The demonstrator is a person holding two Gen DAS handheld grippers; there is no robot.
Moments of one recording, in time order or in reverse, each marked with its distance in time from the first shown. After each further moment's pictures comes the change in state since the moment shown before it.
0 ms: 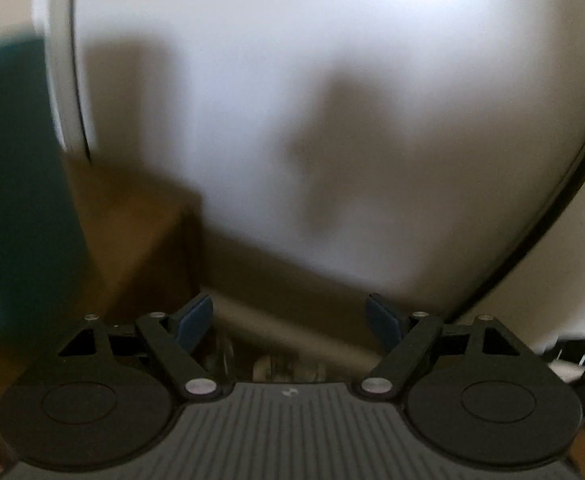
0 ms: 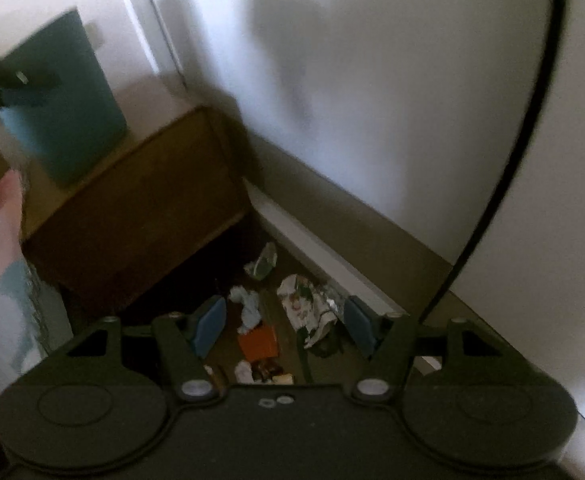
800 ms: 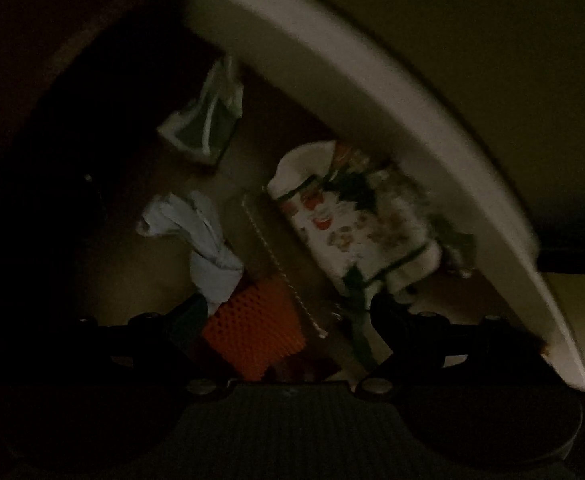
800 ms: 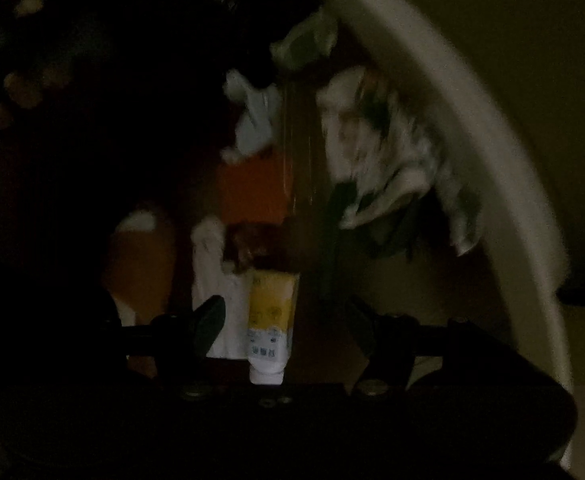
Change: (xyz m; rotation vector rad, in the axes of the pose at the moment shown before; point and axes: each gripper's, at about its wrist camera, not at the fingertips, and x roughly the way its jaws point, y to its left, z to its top) left arm 0.422 0.055 -0.235 -0.301 0.607 0.067; right arm 0.381 -0.013 -0.131 -0.216 0.554 0.142
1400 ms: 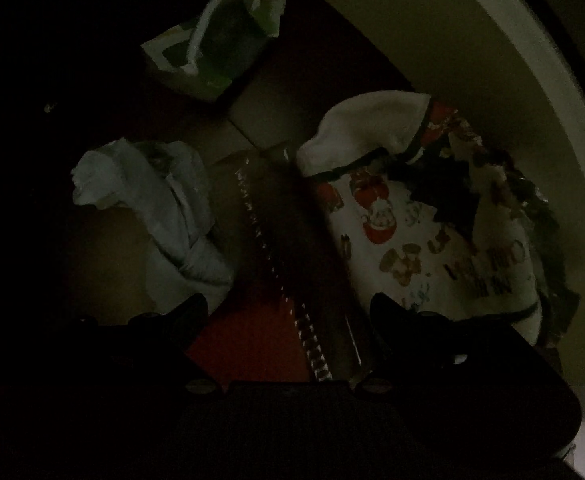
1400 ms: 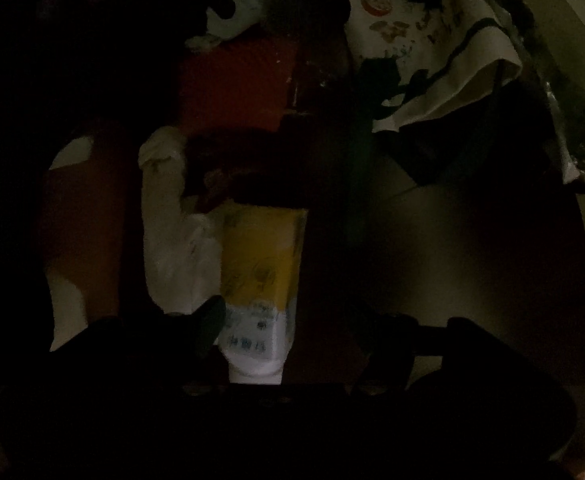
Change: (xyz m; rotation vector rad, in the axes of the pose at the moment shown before) left arm 0.114 -0.001 0.007 -0.190 0.065 0.121; right arm 0.116 -0.005 -0.014 0.006 0.129 0.005
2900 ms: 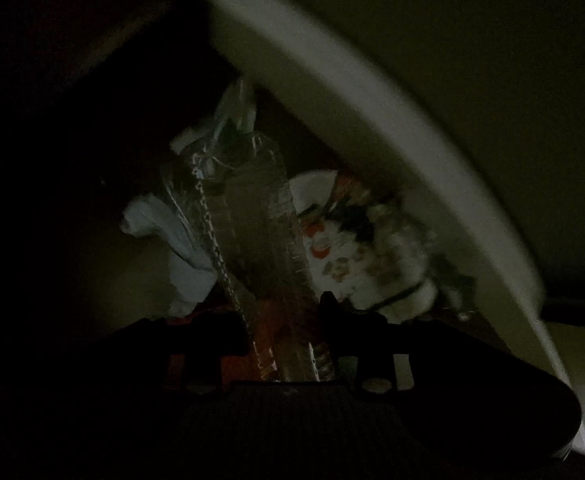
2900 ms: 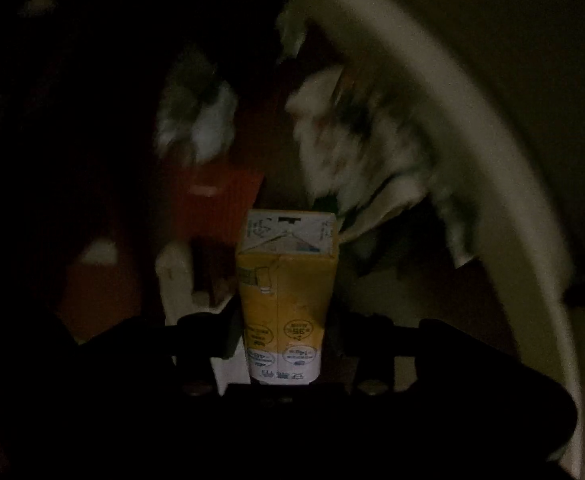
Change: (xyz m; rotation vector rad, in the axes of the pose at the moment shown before) left arm -0.148 -0.009 -0.029 0.078 -0.182 -0.066; right arm -0.149 0.015 0.023 0.084 -0.251 -0.134
